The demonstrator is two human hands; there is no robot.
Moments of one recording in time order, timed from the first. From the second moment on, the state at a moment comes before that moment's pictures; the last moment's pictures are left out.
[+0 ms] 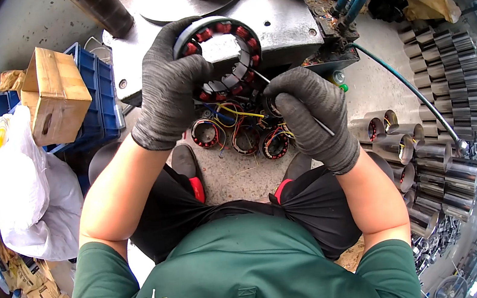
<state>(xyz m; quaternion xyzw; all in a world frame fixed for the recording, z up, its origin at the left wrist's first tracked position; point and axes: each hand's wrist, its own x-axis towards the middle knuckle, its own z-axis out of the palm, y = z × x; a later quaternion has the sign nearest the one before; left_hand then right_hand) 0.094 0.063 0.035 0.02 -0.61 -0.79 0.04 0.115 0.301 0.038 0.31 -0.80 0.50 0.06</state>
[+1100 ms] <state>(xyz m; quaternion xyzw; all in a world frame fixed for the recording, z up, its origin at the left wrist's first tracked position) 0.092 0.057 0.035 -0.01 -0.61 -0.79 -0.03 0.098 0.335 0.054 0.16 -0.63 0.75 -0.10</state>
